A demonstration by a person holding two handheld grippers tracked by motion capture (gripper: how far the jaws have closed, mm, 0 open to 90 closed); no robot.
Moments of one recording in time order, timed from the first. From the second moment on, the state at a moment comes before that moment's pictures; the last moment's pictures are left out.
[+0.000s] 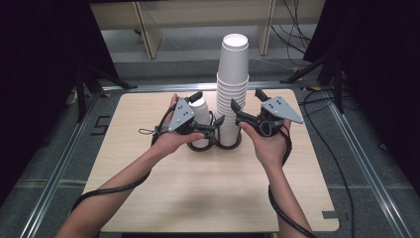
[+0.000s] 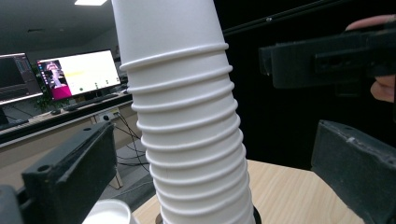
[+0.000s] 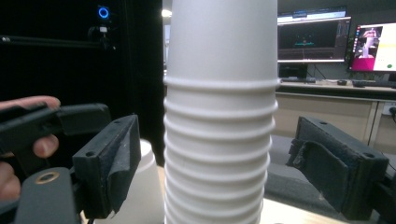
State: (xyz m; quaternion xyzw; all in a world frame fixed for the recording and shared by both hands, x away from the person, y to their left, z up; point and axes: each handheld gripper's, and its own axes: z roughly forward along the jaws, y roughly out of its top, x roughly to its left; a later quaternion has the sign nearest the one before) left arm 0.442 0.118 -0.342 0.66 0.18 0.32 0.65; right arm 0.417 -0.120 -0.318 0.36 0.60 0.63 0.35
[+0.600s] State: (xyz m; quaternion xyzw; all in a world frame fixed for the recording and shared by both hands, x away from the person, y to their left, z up) left arm 0.468 0.099 -0.326 0.67 0.20 0.31 0.65; right arm 0.444 -0.116 -0.264 0.35 0.59 0.63 0.36
